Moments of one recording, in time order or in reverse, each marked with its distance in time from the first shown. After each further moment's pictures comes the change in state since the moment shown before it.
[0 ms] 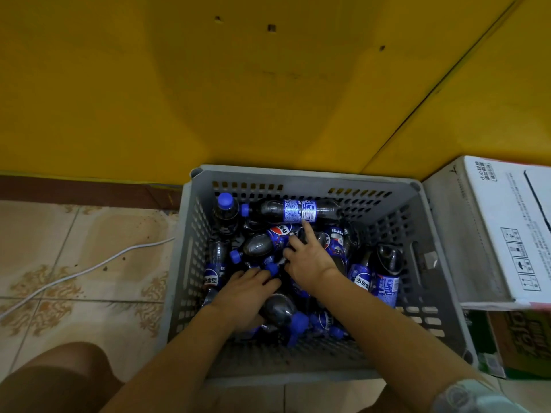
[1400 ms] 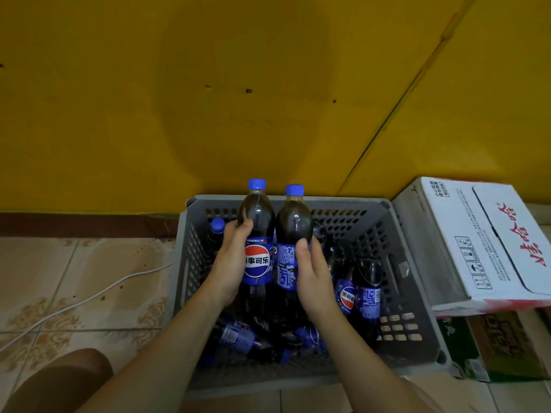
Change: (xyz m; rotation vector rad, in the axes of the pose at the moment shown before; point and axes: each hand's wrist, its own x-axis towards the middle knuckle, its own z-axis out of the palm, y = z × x) left_hand -0.018 0.037 -0.129 -1.701 0.656 -0.349; right_hand -0.088 -0.010 -0.057 2.223 0.800 0.628
